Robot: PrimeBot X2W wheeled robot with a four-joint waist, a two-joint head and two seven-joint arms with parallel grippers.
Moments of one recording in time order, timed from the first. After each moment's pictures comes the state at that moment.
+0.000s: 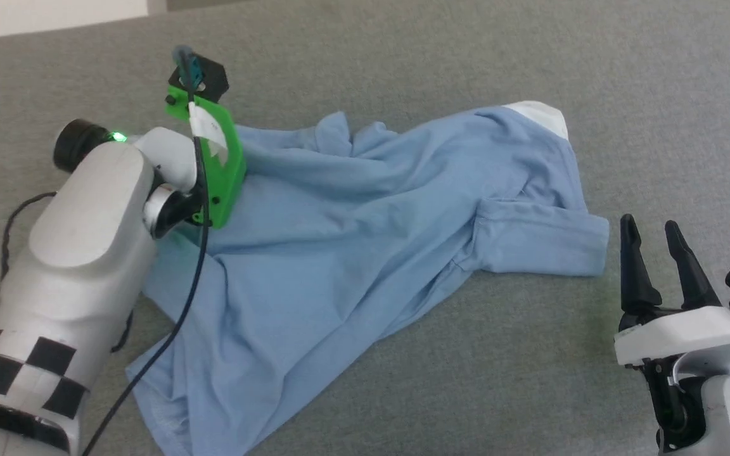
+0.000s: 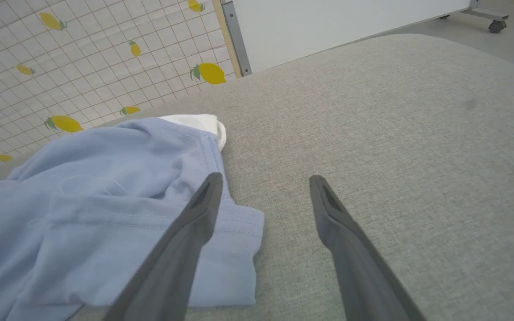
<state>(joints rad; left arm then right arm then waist) -0.95 0.38 -0.63 0.61 -0.56 -0.13 0.78 -0.15 -0.05 -0.13 0.14 0.34 0.13 -0.12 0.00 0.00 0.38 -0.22</state>
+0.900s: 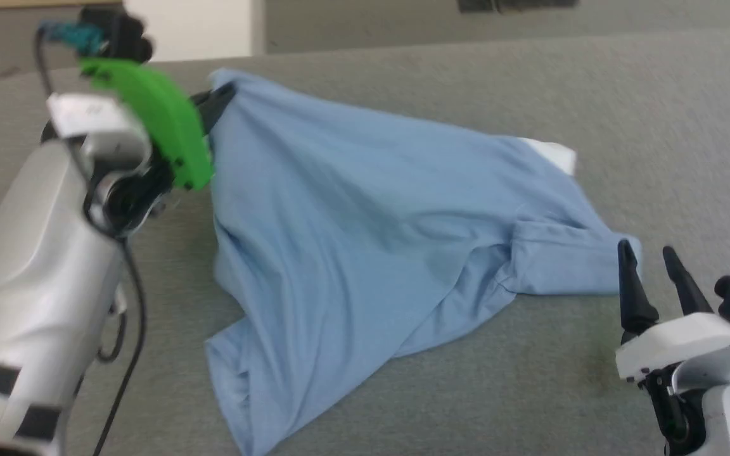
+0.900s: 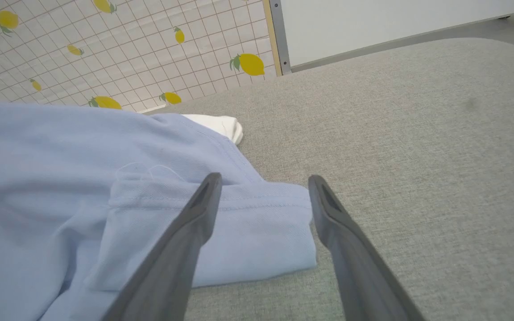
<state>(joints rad) -0.87 0.41 -0.45 0.44 -0.87 -0.10 0.47 -0.15 -0.05 -0.16 0.21 0.27 0.13 -0.05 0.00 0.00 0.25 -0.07</state>
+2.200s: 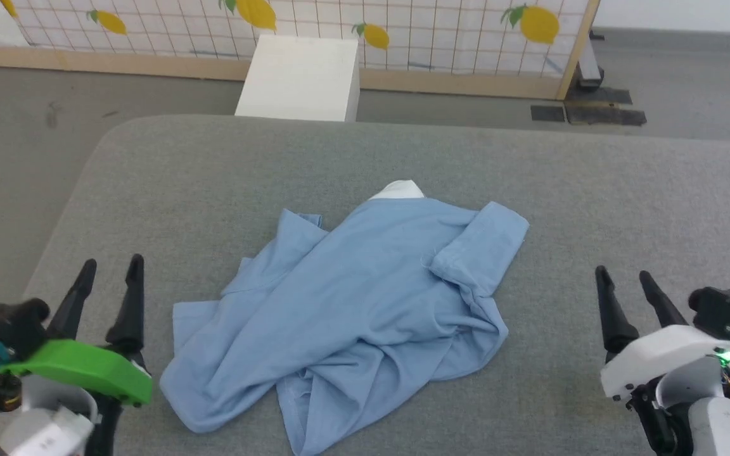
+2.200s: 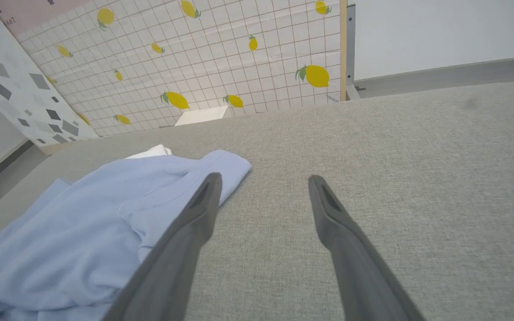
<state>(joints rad) -0.09 0.50 -0.21 0.06 -0.73 0.04 -0.16 -0.12 -0.05 -0.13 0.23 0.27 0.13 0.01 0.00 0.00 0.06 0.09</state>
